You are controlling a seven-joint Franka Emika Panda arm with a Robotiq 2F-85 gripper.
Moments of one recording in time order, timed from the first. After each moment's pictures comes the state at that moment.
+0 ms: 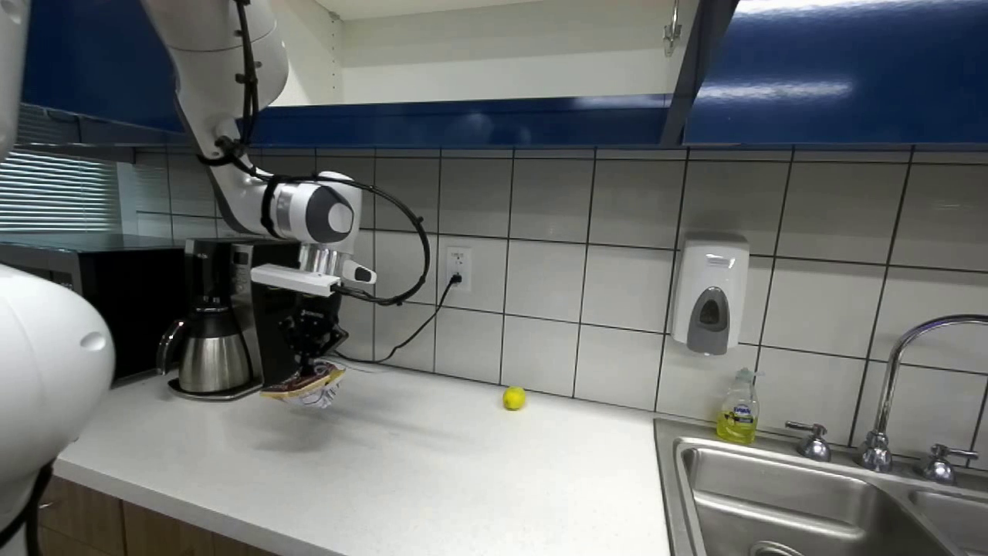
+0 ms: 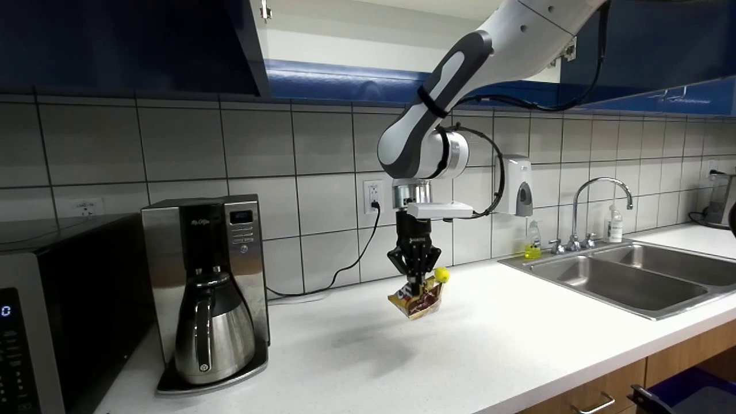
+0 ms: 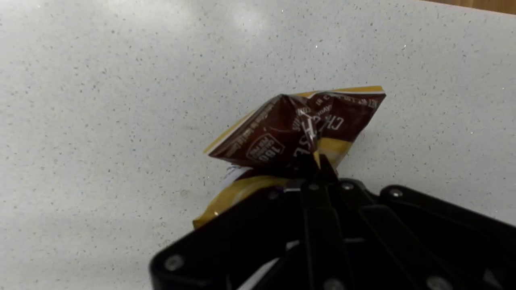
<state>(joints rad) 0.14 0.18 0.11 -2.19 0.12 2.20 0.01</state>
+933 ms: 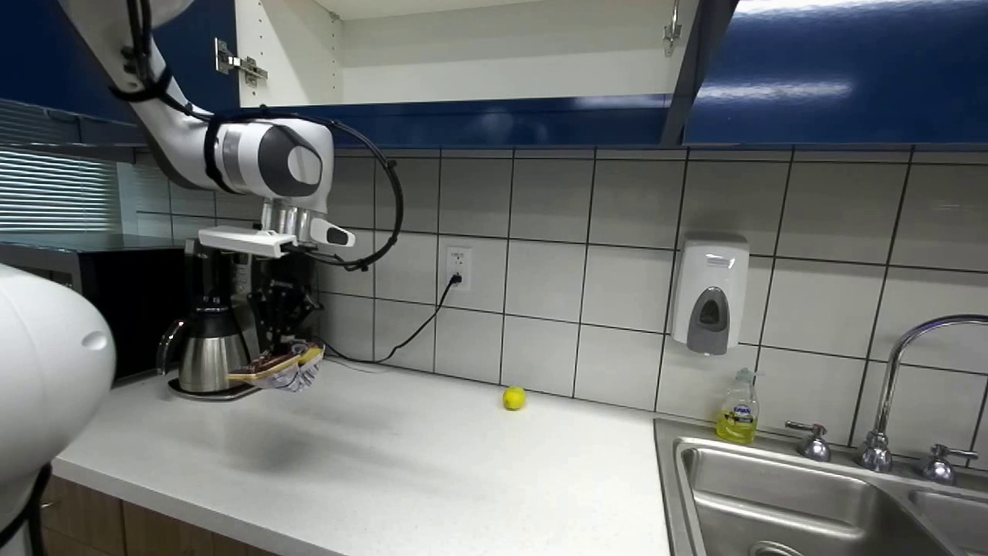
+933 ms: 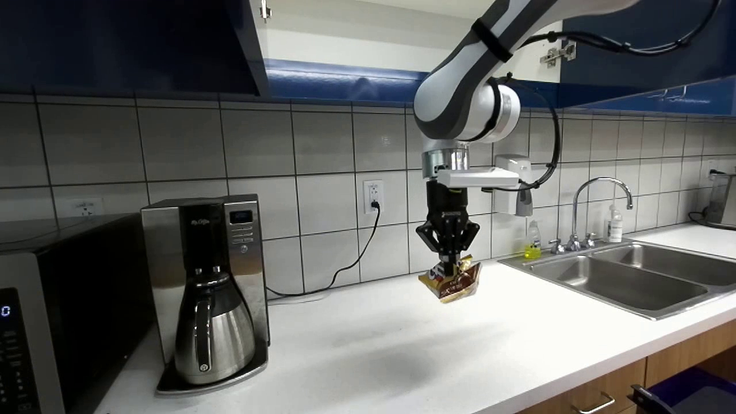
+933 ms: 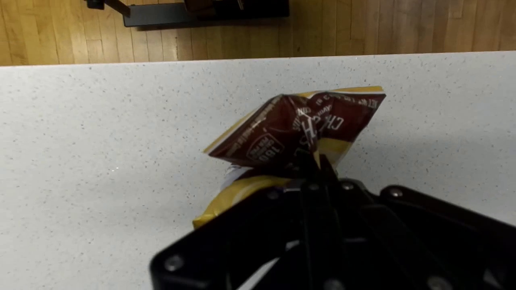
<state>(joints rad) 0.14 -0.21 0.11 -2.46 0.12 2.15 0.17</state>
